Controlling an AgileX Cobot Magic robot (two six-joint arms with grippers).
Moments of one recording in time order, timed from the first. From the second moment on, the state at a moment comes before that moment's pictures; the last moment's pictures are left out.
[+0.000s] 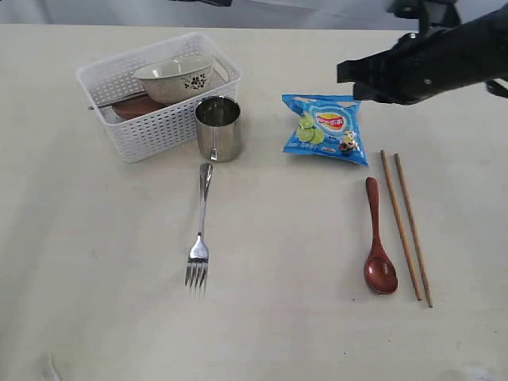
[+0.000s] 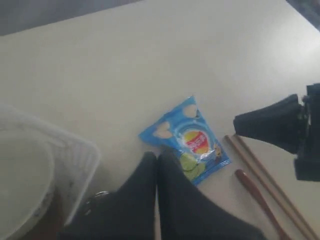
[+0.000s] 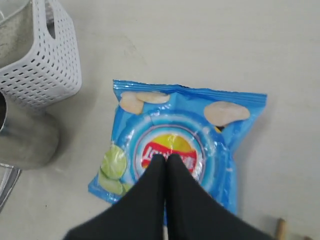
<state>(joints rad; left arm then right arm) -0.31 1.66 -1.38 -0.66 0.60 0.50 0.21 1.70 -0.97 0.87 0.36 -0.74</state>
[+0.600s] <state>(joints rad) -0.30 1.46 -0.94 -0.66 0.15 0.65 0.27 1.93 -1.07 0.87 0.27 -0.73</state>
